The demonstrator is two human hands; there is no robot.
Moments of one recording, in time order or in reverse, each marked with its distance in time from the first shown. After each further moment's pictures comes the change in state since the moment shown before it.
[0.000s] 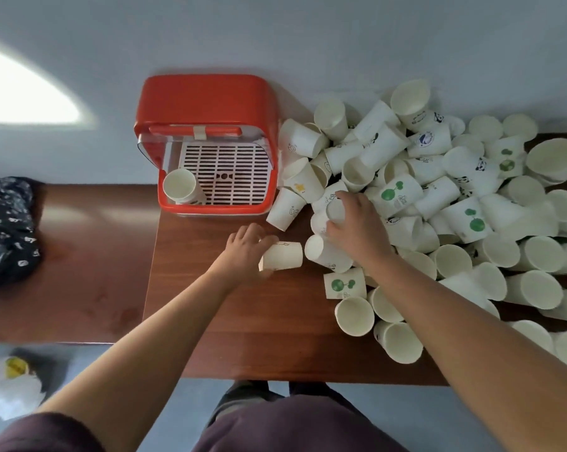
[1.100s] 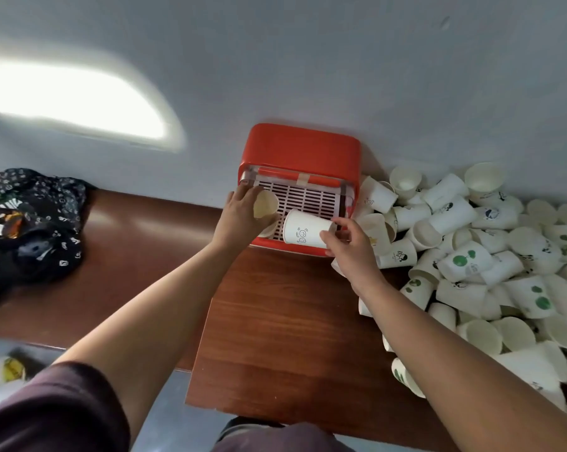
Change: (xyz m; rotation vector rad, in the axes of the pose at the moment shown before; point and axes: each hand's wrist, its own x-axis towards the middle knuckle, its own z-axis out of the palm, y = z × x) left_hand -0.003 -0.148 -0.133 -0.422 0.472 -0.352; right_hand 0.037 -0.186 0.025 0.822 -0.125 0.257
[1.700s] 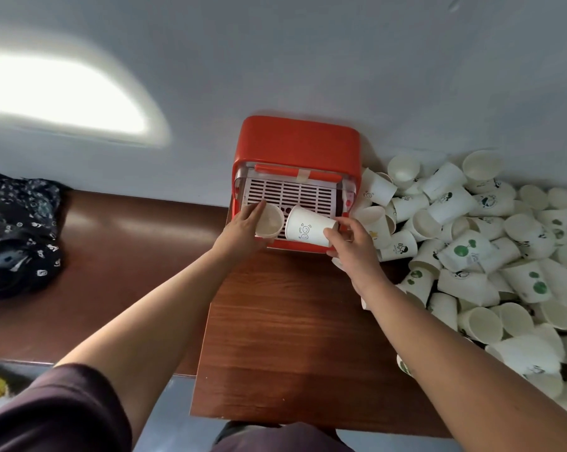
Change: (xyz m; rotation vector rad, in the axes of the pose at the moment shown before) left_hand 0.008 -0.052 0.036 0.085 -0.368 0.063; right_hand 0.005 0.006 0.014 0.104 0.072 0.080
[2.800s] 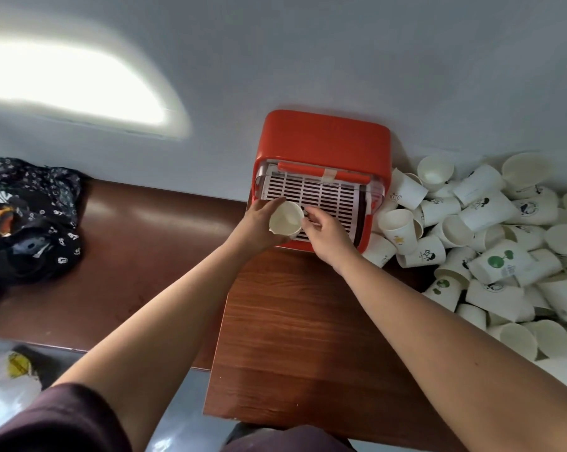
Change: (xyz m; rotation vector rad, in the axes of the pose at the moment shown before) left_hand 0.000 0.003 -0.020 -0.183 0.030 -0.033; right_hand 0.040 -0.014 0.076 -0.419 -0.248 -0.076
